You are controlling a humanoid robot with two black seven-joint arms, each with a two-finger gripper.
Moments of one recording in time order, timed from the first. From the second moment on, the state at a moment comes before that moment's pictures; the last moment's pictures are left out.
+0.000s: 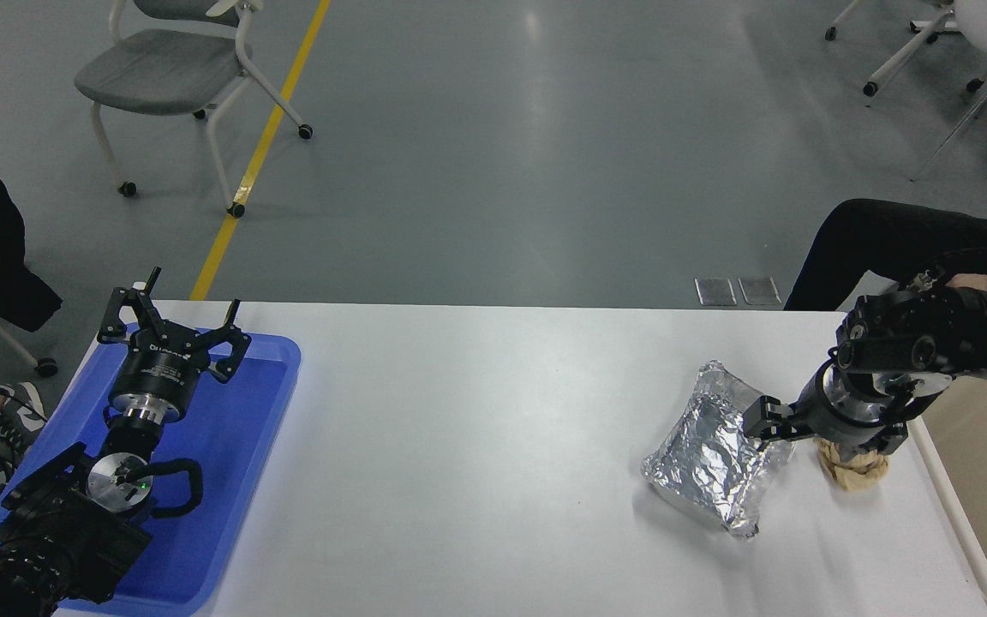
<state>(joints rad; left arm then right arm) -0.63 0.19 -0.89 -0.20 -0.21 -0.79 -0.32 1.42 -0.33 -1.10 1.01 -0.19 0.37 -0.23</state>
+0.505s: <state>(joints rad) -0.63 0.19 -0.89 -0.20 -0.21 -0.79 -0.32 1.29 -0.32 -1.03 0.92 -0.17 0.29 -0.24</state>
